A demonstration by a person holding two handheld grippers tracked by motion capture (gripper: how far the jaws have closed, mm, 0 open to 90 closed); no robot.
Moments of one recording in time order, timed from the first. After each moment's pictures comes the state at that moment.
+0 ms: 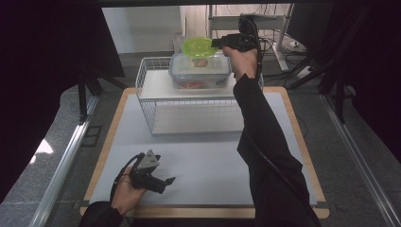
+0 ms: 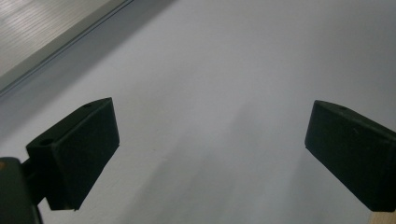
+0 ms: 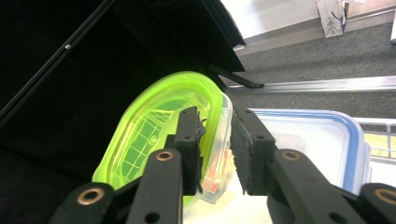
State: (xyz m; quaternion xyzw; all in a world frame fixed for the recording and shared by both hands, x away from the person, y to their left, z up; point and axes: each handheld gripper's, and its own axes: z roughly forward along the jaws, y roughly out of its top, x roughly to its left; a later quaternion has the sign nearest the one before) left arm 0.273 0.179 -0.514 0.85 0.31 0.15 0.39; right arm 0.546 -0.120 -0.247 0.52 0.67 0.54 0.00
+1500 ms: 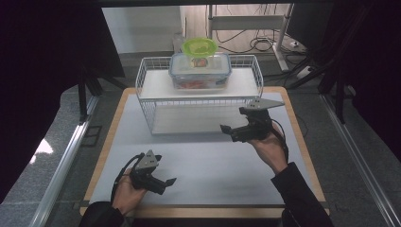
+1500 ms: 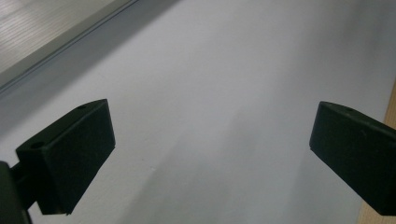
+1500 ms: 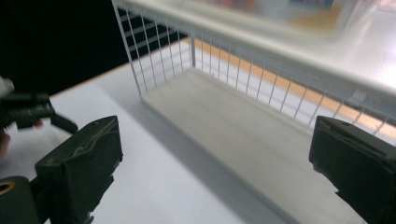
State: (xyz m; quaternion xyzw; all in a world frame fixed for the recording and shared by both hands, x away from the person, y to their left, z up) left arm 0.273 0.179 -0.517 0.85 0.30 0.14 0.42; right arm 0.370 -0.175 -0.382 0.29 0.81 0.49 0.17
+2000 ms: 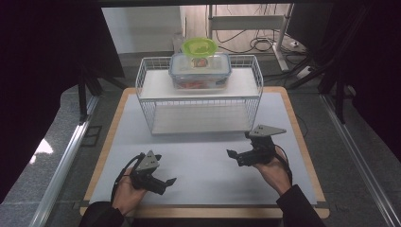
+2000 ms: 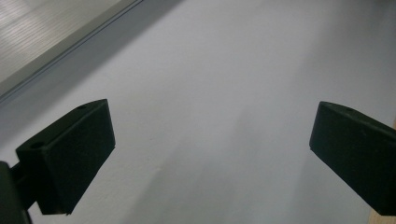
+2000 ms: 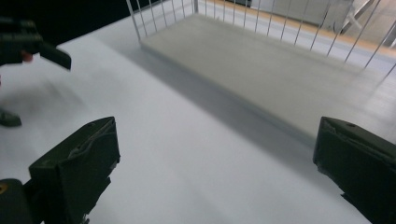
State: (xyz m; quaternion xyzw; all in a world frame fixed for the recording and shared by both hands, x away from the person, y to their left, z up) left arm 0.272 0.178 -0.517 0.85 0.30 0.15 0.41; right arm 0.342 -0.200 -0.452 0.31 0.82 0.47 0.14
